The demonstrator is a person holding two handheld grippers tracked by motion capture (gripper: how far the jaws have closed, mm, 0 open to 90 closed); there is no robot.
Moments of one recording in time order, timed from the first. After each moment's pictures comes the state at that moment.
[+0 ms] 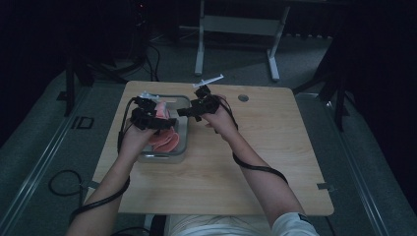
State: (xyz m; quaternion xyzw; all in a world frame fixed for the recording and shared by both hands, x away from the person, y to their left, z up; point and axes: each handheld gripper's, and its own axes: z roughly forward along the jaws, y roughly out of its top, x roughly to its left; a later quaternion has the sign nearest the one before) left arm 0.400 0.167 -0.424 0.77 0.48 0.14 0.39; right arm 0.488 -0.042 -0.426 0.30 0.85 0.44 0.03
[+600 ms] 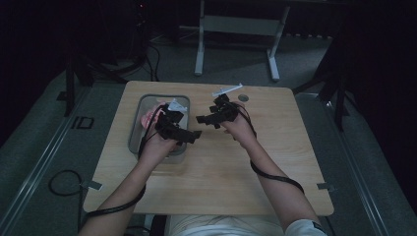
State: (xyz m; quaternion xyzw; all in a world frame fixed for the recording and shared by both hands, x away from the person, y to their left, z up) left arm 0.380 0.101 -0.426 0.81 0.39 0.14 0.41; right arm 0.479 -0.097 -0.443 0.32 0.85 0.42 0.06
